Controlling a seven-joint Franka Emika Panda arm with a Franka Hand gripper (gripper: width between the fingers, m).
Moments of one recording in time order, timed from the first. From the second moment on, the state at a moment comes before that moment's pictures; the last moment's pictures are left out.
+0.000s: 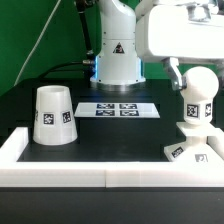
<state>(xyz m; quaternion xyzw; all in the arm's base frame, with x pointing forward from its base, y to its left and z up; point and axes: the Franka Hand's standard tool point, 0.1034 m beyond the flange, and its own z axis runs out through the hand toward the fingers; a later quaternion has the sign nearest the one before) 0.584 0.095 0.137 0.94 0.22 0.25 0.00</state>
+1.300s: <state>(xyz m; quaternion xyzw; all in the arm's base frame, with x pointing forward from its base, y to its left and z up) 0.581 0.104 0.131 0.97 0.24 0.04 -0.02</state>
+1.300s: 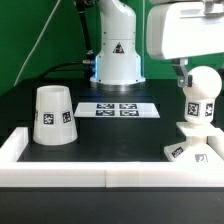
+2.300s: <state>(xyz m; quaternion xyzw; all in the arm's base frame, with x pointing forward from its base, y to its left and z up) 0.584 0.096 0.126 0.97 0.25 0.05 -0.02</state>
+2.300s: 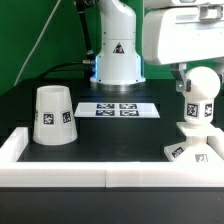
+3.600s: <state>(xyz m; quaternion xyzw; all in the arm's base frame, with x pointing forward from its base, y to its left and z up) 0.575 0.101 0.124 0.94 -0.32 0.05 -0.07</state>
